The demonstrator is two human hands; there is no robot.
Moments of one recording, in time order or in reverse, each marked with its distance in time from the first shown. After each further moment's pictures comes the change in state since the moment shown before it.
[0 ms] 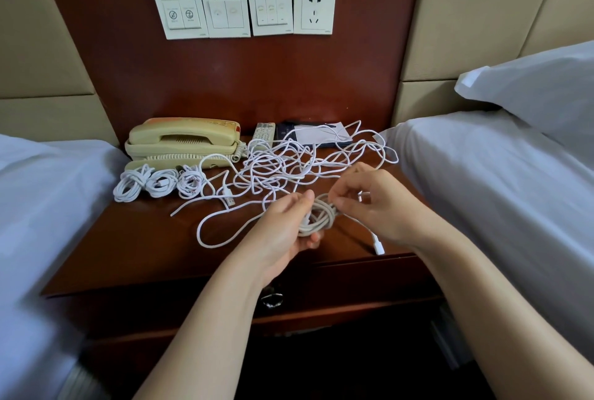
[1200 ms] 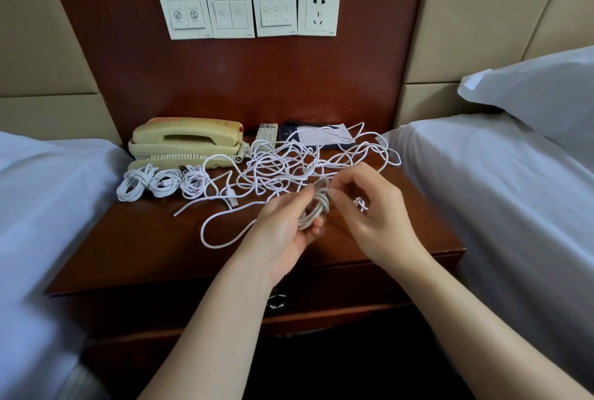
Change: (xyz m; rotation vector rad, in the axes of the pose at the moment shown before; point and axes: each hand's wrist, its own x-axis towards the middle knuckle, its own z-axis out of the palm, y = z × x) left_hand -0.003 0.009 0.006 -0.282 0.072 -0.020; right_hand -0.007 -0.001 0.031 0.138 0.415 -0.241
